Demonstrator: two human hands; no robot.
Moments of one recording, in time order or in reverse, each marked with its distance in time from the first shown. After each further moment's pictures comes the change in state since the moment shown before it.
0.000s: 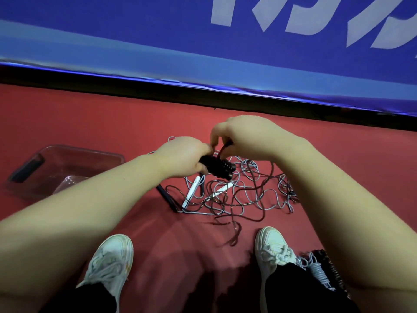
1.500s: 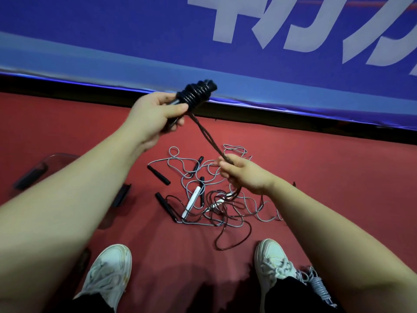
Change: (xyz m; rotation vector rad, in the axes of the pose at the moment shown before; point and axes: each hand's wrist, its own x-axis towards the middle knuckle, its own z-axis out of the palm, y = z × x) left_hand -0.009 -0.034 -0.057 -1.443 0.584 -0.299; right_hand 0.012 0.035 0.096 1.286 -0.006 0.176
